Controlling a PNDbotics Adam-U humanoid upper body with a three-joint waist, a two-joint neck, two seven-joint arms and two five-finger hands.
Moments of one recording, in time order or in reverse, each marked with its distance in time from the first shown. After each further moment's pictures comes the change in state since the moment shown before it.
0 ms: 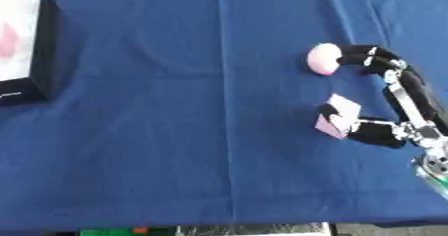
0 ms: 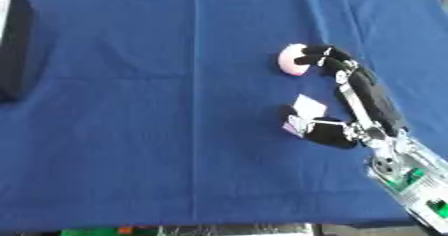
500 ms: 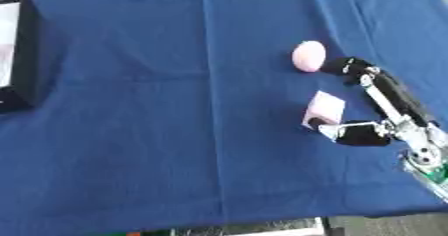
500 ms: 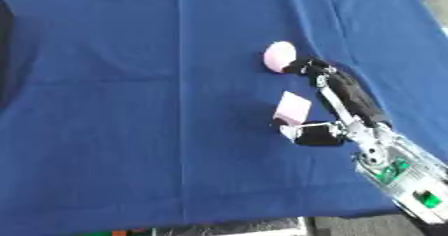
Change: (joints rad) left arm 0.064 0.037 0.004 -0.159 0.196 0.060 0.074; right arm -0.009 -0.007 -0.012 0.000 0.015 0.167 0.194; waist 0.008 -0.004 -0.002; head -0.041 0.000
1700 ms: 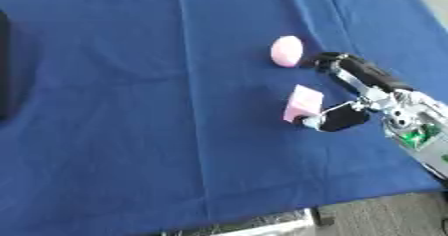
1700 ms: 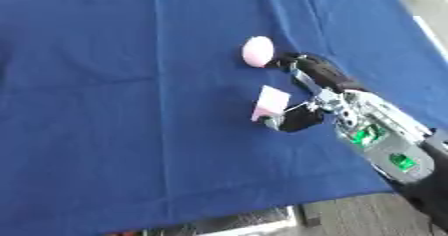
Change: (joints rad) left arm 0.023 0.004 -0.012 0.026 0.010 0.001 0.006; right arm -0.069 -0.009 -0.033 0.000 0.135 0.163 0.360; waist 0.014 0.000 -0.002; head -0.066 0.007
